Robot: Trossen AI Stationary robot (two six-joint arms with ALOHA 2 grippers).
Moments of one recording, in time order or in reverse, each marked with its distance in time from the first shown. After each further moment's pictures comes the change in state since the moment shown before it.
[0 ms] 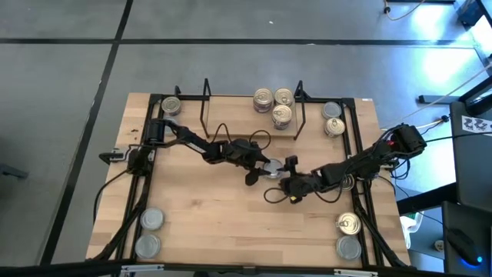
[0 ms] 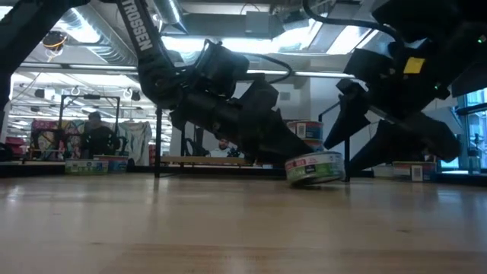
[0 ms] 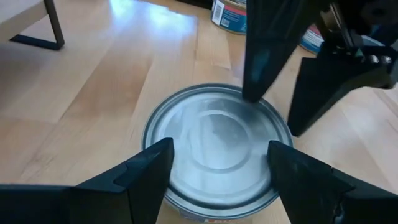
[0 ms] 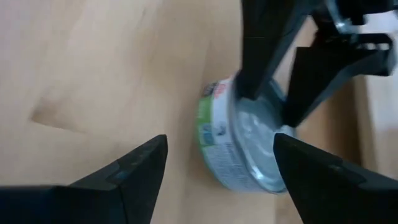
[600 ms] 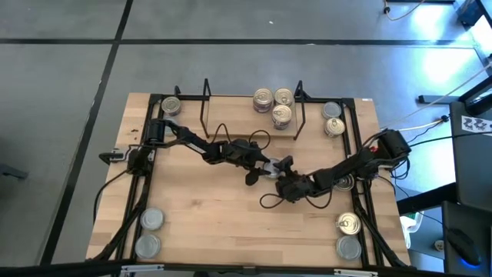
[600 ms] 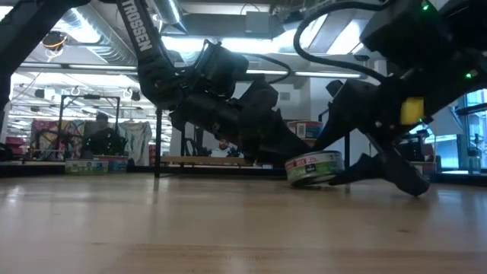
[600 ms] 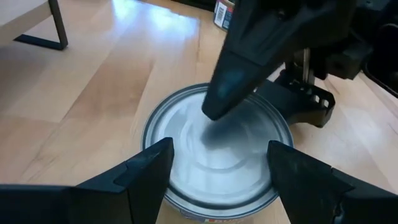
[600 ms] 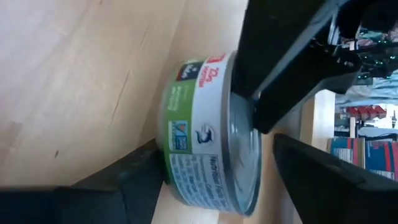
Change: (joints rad) left arm -0.002 0.001 -0.003 0.013 -0.007 -0.013; right arm -0.002 0.218 0.010 0.170 0.255 -0.289
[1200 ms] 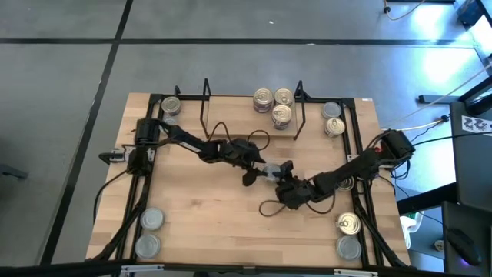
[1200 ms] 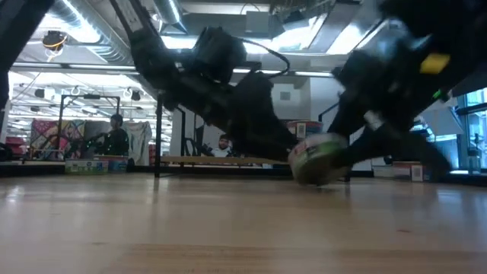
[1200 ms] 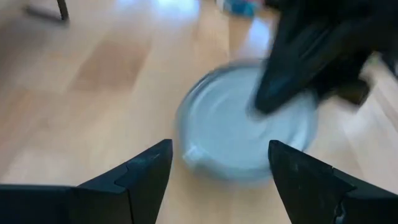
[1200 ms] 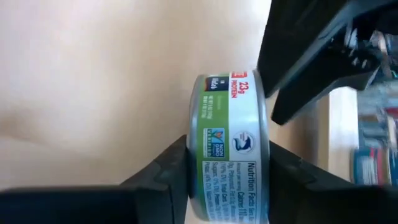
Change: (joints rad) left arm -0.031 -0.155 -0.008 -0.222 -0.009 -0.040; right arm 0.091 -0.081 0.093 -0.190 -0.061 0.187
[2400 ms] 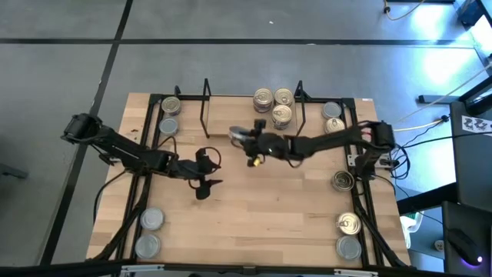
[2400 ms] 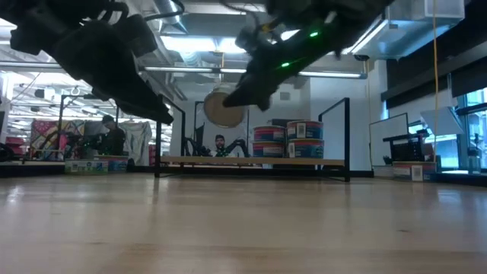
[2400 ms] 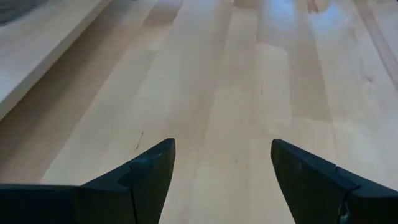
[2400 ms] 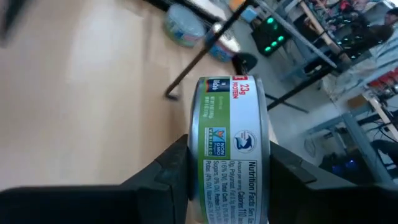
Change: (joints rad) left arm -0.333 -0.746 -0.517 -0.308 -0.493 -0.082; right arm -0.483 0.148 0.379 0.314 -0.297 -0.211
